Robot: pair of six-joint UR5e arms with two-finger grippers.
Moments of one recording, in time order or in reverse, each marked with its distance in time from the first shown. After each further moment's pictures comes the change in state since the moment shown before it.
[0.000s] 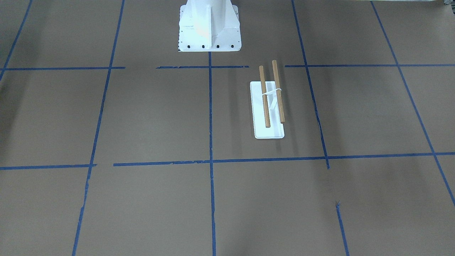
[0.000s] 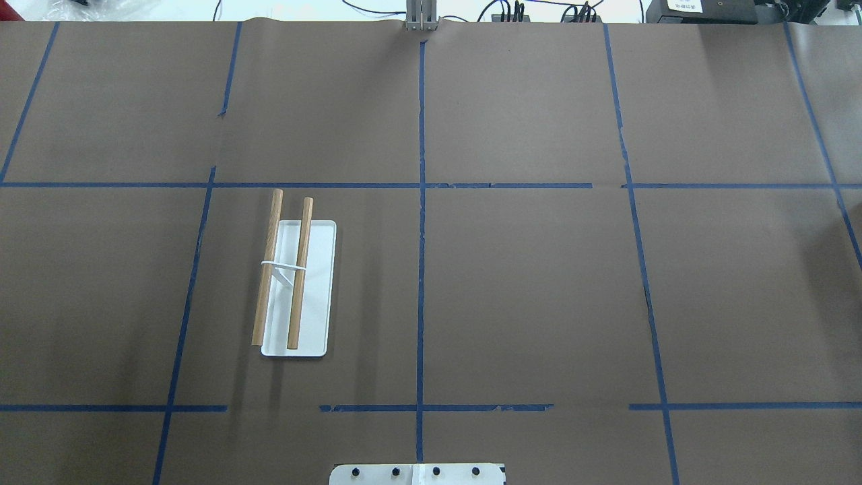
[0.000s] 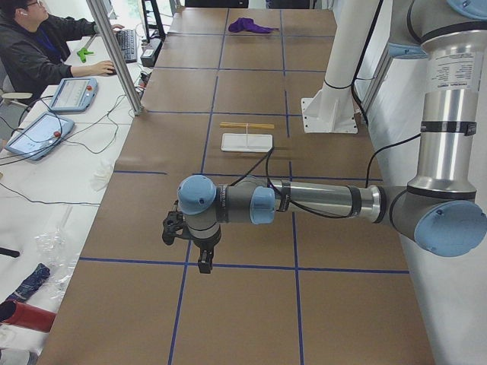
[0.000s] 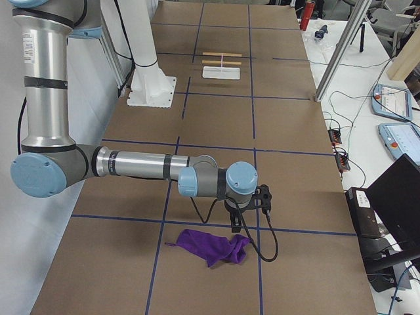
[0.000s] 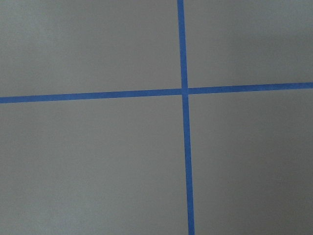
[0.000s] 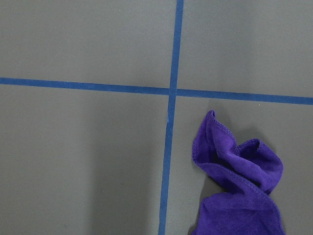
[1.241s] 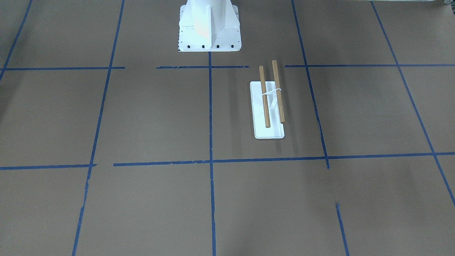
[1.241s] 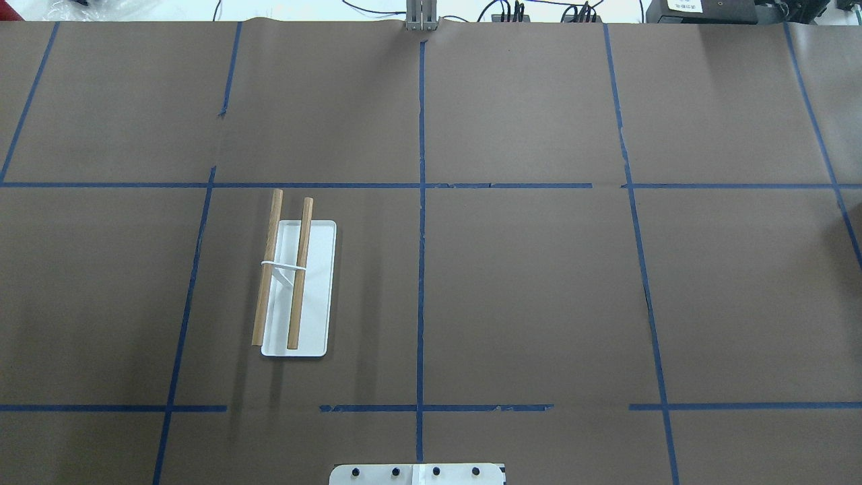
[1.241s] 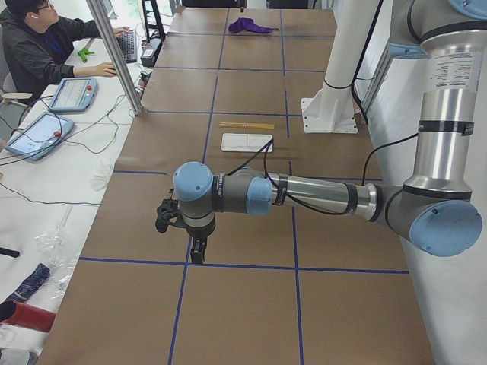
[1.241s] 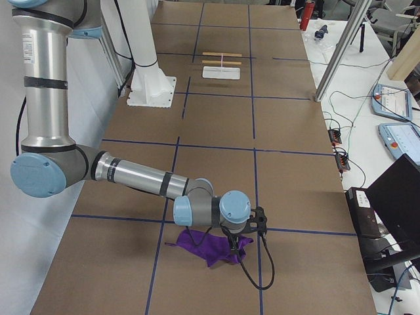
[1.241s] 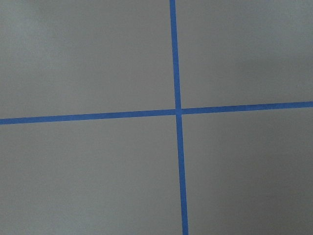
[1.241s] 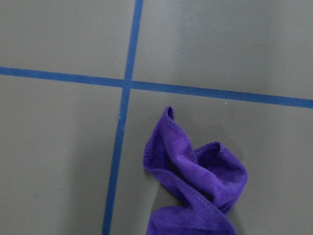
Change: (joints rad) left arm -0.004 -0.026 -0.032 0.001 0.000 -0.003; right arm 0.001 0.004 -0.279 0.348 -0.019 -0.013
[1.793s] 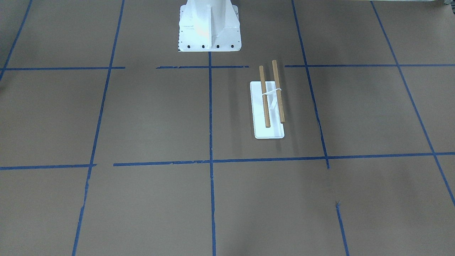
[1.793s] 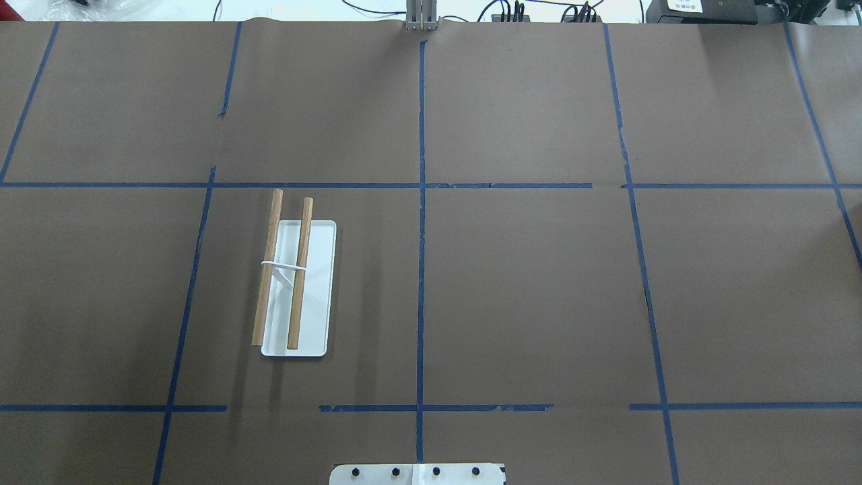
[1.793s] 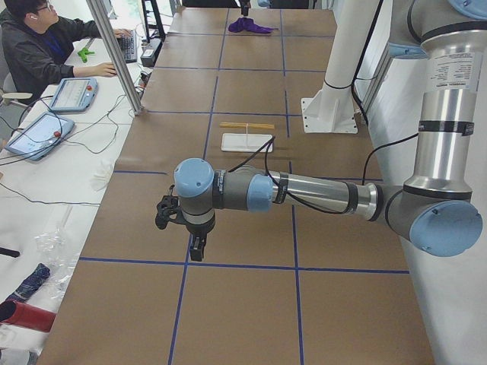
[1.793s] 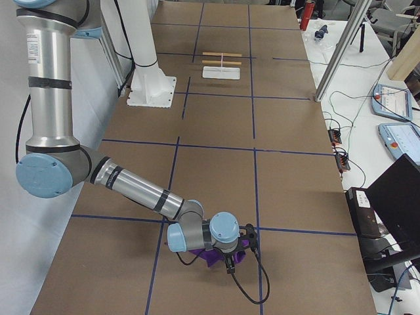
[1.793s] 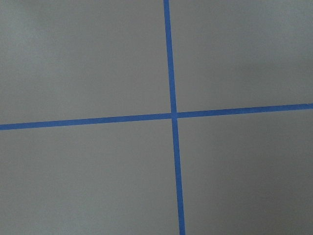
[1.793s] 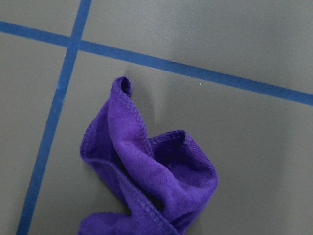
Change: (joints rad) left arm -0.001 0.001 -0.014 -0.001 -0.001 0.001; right arm -0.081 0.008 -0.170 0.246 -0.083 0.007
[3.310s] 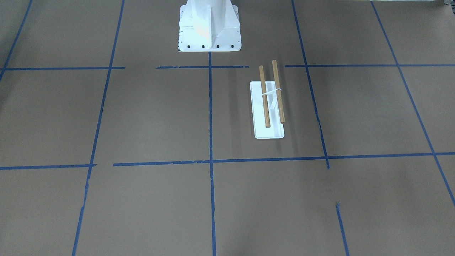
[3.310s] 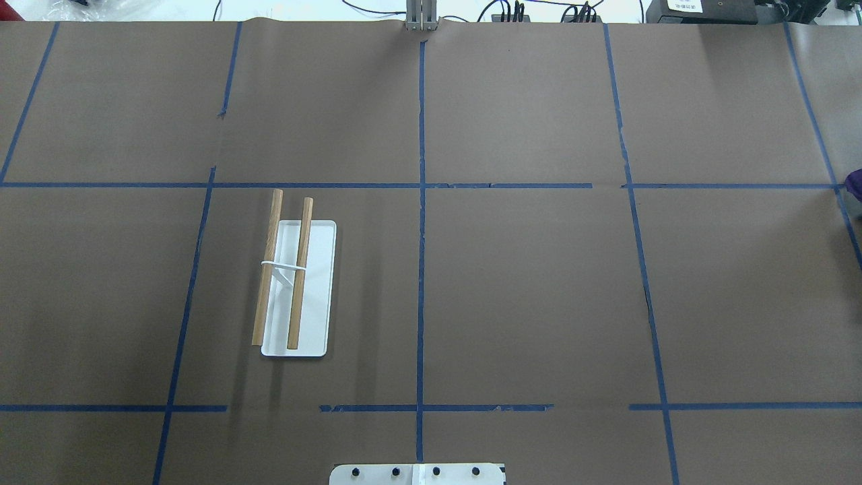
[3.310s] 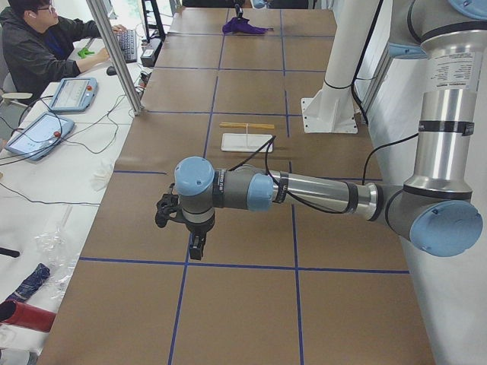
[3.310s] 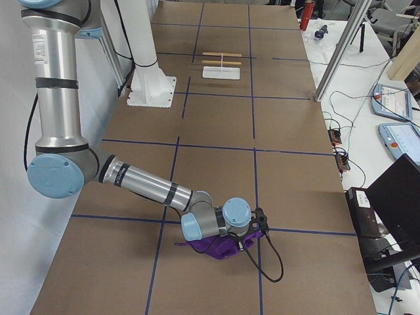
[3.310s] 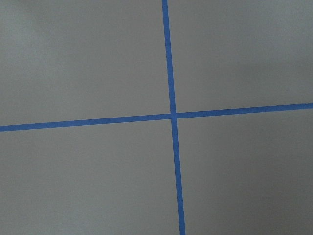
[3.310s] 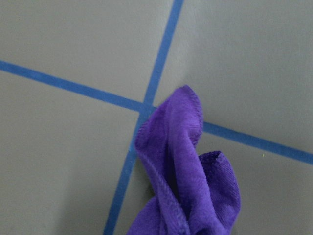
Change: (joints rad) left arm 0.000 0.000 -0.014 -0.005 -0.001 0.002; right arm -0.006 0.053 0.076 -0.003 0.085 0.037
